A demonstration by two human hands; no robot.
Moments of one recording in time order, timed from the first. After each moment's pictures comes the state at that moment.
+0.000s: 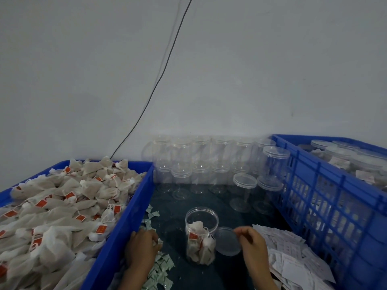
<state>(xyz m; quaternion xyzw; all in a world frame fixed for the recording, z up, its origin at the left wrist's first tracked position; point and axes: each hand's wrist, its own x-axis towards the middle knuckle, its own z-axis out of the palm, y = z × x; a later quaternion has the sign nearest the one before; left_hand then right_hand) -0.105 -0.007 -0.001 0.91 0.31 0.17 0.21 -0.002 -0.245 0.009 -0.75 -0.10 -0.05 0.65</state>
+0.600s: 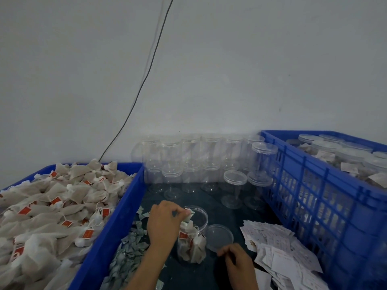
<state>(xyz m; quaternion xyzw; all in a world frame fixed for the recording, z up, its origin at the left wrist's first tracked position) -0.069 -0.068 0.065 0.88 0.20 0.31 0.31 -0.016 -0.254 -0.039 -0.82 -0.19 -0.07 0.54</state>
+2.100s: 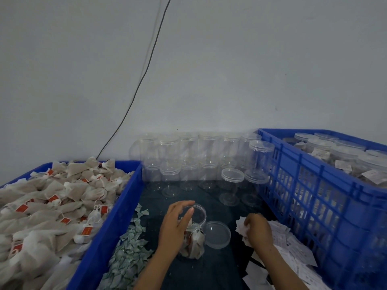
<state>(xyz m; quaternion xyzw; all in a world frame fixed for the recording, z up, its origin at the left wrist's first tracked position) -0.062 -0.081 0.029 0.79 0.05 0.29 0.54 0.067 -0.287 -0.002 -0.92 -0.05 -0.04 0.38</state>
